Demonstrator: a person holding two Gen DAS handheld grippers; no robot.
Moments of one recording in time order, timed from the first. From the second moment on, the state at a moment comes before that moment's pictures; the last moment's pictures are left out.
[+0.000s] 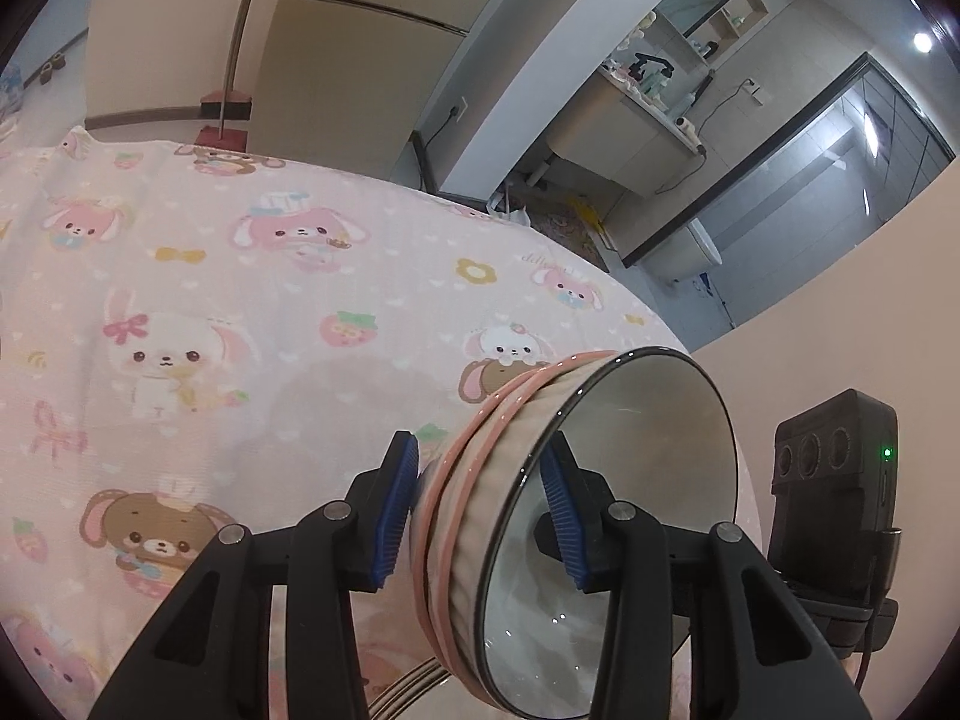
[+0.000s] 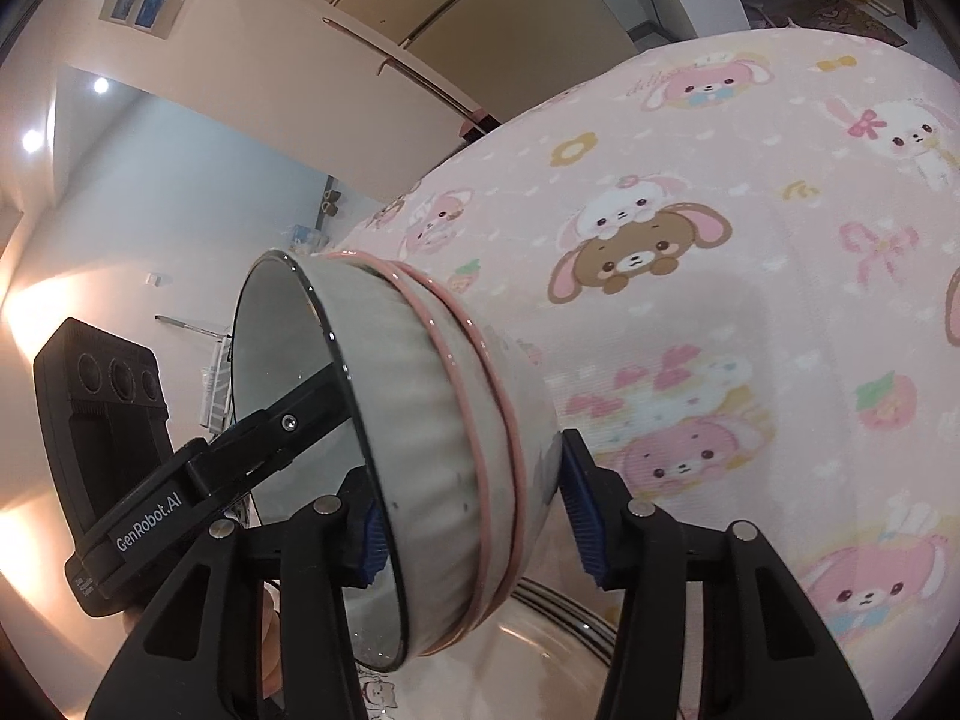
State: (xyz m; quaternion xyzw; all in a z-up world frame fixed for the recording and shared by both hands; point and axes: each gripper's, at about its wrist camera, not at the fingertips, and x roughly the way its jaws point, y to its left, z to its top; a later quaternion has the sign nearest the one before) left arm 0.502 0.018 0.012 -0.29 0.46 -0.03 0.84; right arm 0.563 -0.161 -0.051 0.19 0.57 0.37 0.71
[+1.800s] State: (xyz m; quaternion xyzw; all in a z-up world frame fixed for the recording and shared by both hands) left arm 0.368 -0.048 0.033 -0.23 0.51 -0.04 0.83; right arm 0.434 -0.210 -0.052 0.18 0.62 0.38 0.67
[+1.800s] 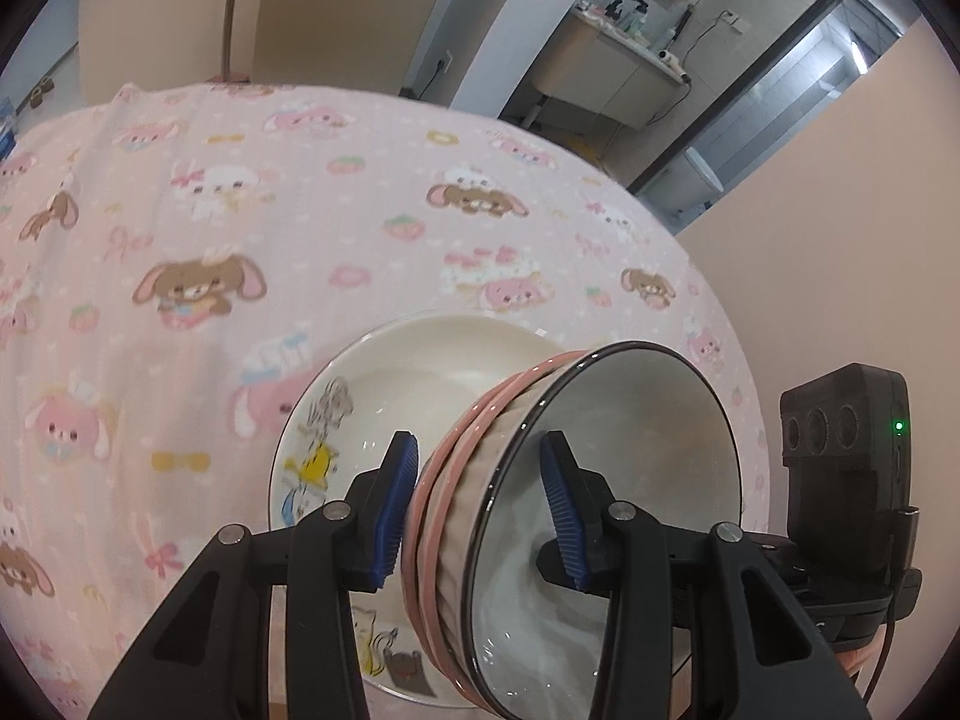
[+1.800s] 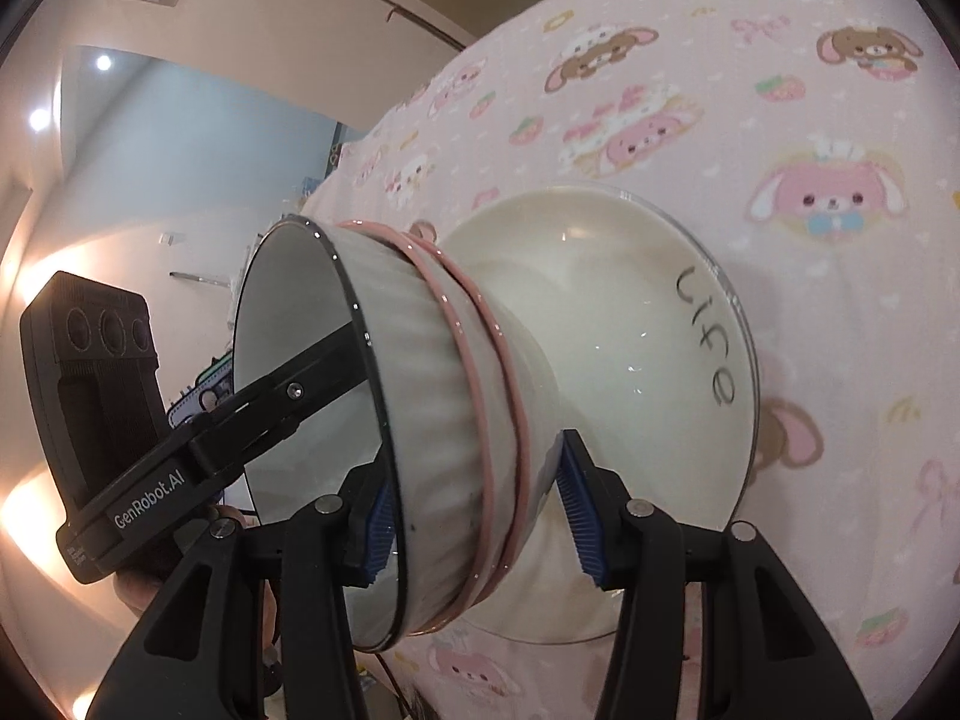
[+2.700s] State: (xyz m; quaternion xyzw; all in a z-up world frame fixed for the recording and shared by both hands) left arm 0.351 -0.053 0.062 -0.14 0.43 -0.03 0.89; right arm 0.418 -0.210 -0.015 0.08 0.54 0.35 0.76
